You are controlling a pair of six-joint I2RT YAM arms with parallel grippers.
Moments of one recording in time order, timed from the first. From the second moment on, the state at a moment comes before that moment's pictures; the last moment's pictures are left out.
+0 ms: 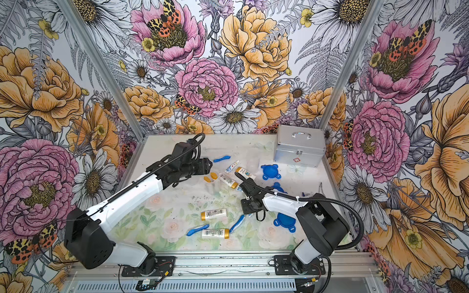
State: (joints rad) left arm -0.54 1.40 1.22 -0.59 0.00 -0.51; right arm 0.67 1.55 0.78 -0.45 -0.04 0.41
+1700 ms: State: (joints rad) left arm -0.62 1.33 1.10 -0.47 0.32 -0.73; right arm 0.73 1.27 0.95 -0.26 -0.32 0.36
